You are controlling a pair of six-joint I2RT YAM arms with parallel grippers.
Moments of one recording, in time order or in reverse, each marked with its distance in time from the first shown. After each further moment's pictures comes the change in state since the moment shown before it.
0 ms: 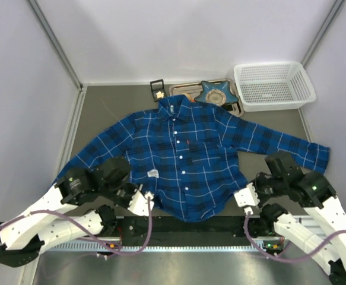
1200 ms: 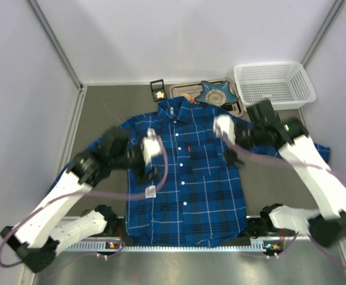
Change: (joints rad) left arm 0.175 0.093 0.069 0.328 0.012 -0.436; right arm 0.027 0.441 0.386 0.135 0.004 0.562
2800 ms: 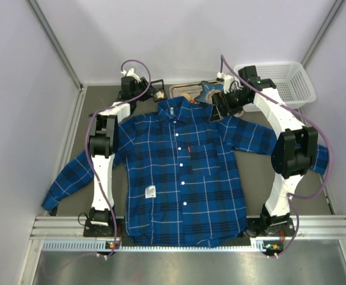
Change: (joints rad) left arm 0.694 1.557 0.759 1.163 -0.045 -1.072; right arm -0.342 0.840 0.492 0.284 -0.101 0.651
